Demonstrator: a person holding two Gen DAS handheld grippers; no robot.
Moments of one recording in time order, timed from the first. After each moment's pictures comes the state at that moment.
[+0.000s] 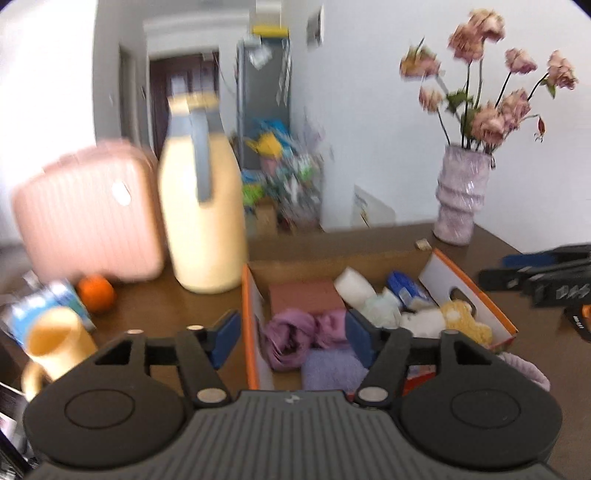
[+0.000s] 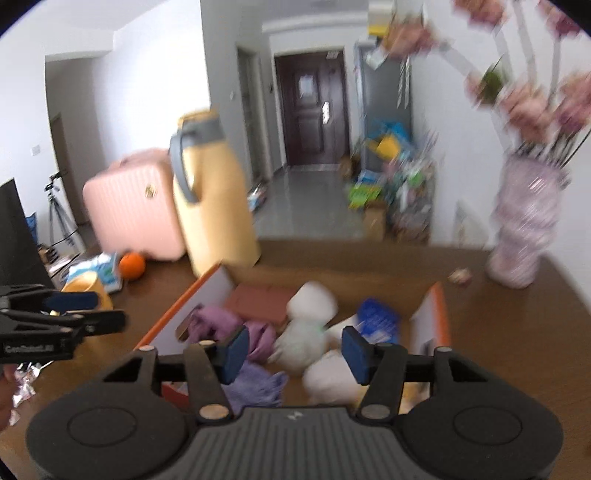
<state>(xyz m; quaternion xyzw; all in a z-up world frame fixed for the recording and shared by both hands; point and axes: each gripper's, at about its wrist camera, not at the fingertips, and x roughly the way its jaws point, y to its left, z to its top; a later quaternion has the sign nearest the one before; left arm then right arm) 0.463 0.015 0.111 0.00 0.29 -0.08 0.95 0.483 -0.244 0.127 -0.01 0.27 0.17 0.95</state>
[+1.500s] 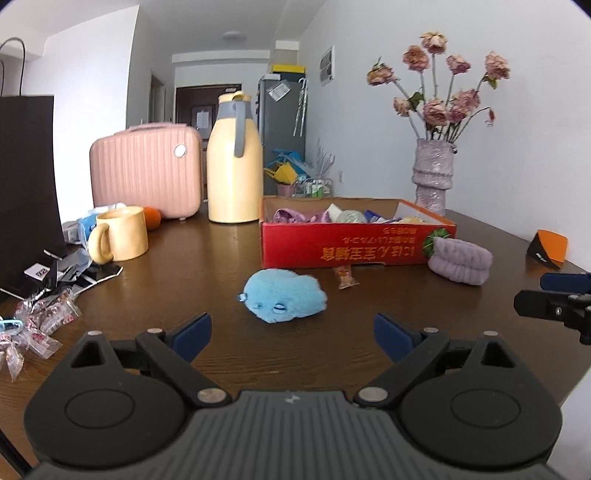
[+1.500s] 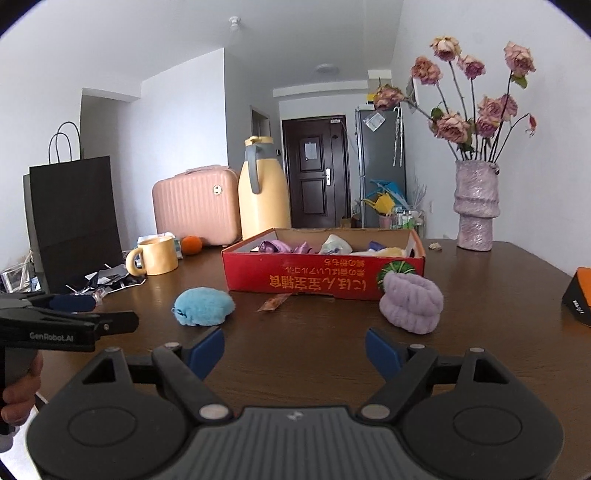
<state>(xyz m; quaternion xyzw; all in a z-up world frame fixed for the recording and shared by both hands) 0.183 0.006 0.011 0.00 0.18 -0.04 0.98 0.195 -0.259 0.010 0.00 0.16 0.17 0.97</state>
